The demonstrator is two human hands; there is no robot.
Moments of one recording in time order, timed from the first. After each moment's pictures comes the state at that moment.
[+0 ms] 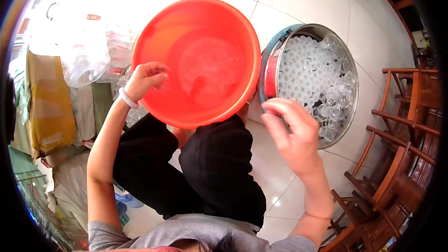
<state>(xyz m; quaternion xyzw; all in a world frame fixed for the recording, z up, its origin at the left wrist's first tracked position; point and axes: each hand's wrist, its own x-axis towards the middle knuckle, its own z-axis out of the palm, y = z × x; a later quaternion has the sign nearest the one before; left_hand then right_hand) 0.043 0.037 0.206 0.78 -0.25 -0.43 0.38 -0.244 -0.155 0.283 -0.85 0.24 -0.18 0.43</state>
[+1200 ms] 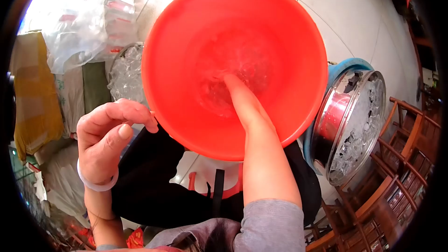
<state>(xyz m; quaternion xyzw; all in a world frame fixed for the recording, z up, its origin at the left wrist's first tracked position) 0.050 0.094 0.280 0.65 -0.13 -0.41 0.62 0.015 -0.087 -0.086 -0.83 -0.01 0.36 0.43</state>
